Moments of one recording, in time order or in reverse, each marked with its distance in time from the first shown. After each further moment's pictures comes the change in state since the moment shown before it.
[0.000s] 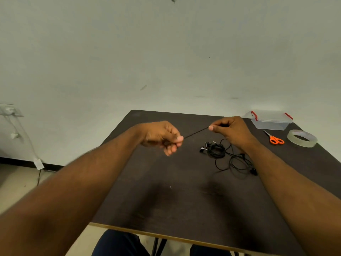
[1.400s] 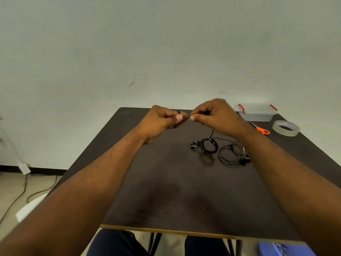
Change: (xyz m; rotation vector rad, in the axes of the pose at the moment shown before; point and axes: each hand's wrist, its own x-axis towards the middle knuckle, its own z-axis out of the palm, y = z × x) left_hand 0.015 0.013 0.037 -0.047 0.518 0.417; right_hand -0.022 -0.073 -0.001 -0.226 -0.136 -0.271
